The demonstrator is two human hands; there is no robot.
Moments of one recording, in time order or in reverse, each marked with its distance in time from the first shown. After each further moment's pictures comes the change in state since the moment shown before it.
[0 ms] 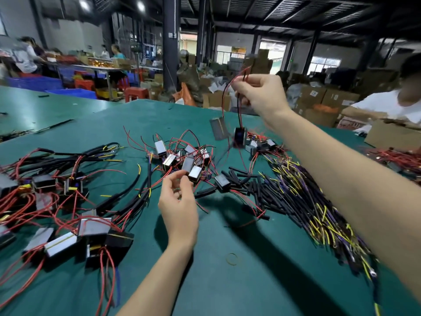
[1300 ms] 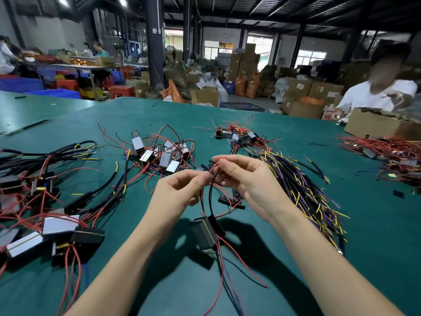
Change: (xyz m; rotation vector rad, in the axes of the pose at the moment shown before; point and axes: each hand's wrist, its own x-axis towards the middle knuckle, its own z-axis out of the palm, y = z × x) left_hand -0.018 0.036 0.005 -0.059 -0.688 -0.189; right_hand -0.145 0.062 -0.024 0.685 -0.239 0.333
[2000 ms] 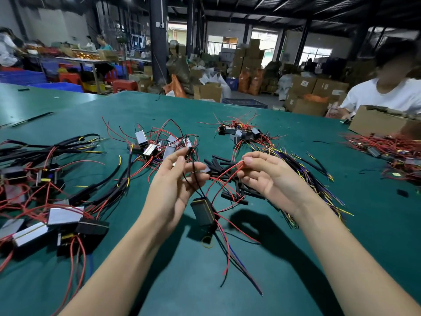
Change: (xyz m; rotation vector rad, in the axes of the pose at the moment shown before) left_hand 0.005 0.006 -0.001 -0.467 0.133 -0.088; right_hand 0.000 -0.008 -0.034 0.138 0.038 0.189
